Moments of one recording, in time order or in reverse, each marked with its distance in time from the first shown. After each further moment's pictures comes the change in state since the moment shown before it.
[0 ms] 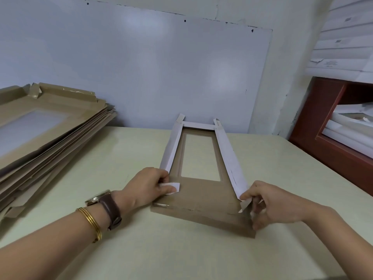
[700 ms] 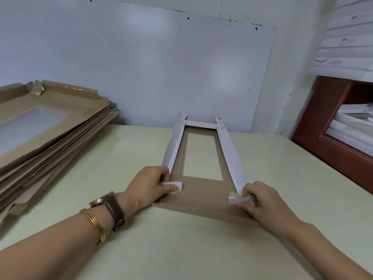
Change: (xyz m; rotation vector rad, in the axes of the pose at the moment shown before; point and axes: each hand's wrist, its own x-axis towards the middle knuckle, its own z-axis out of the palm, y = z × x) left_hand -0.003 -0.007 0.009 -0.085 0.127 -0.049; right_hand 0.014 0.002 0.045 -0.066 0.497 -0.045
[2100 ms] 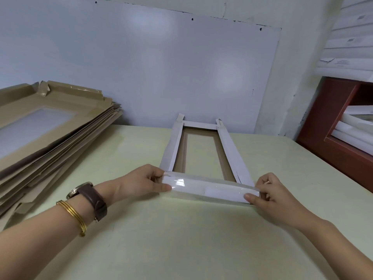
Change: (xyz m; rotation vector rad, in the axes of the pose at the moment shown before) left_hand -0.008 0.014 -0.049 -0.262 -0.412 -0.131; right_hand 0.010 0.011 -0.011 0.197 -0.002 0.050
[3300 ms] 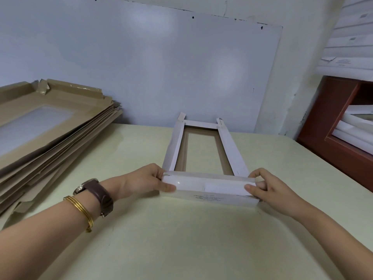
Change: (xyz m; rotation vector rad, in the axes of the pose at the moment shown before) left_hand 0.010 0.000 0.003 -0.199 -0.107 -0.037; right_hand 0.013 -0.010 -0.009 0.267 -0.107 0.069
